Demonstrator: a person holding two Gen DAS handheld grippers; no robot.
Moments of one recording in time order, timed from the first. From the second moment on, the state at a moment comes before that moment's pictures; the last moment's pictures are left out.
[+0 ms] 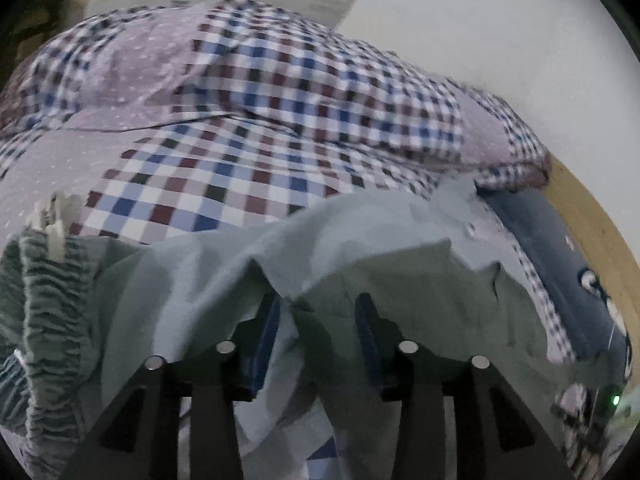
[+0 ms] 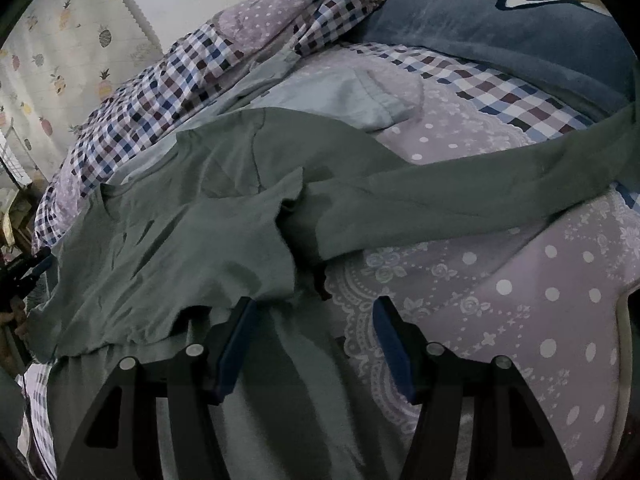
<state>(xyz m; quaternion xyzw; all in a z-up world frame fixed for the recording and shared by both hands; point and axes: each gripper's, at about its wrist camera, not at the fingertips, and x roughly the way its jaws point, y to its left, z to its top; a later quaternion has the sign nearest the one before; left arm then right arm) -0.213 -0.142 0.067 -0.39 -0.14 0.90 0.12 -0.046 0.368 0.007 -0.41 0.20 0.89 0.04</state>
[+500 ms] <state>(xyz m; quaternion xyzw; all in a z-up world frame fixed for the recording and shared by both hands) -0.214 -0.115 0.066 -0.38 -0.10 0.91 0.12 -0.053 0.358 0.005 -0.41 0.19 0.89 0.03</state>
